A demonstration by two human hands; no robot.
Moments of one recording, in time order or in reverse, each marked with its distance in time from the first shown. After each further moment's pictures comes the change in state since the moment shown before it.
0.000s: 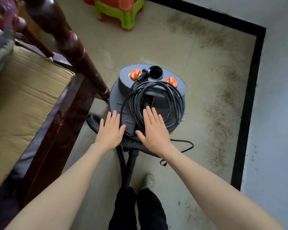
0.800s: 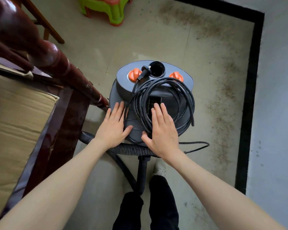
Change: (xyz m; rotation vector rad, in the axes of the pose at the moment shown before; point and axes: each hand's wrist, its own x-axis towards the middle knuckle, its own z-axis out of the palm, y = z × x) left_hand 0.087 -0.008 -0.022 0.202 0.075 0.328; right_hand 0.048 0.018 0.000 0.005 0.284 0.128
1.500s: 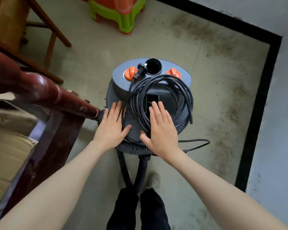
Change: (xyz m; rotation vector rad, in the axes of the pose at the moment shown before) left_hand 0.095 -0.002 -0.037 -0.012 0.069 -0.157; right_hand 0.120 0.047 -0.028 -0.006 0.002 -0.168
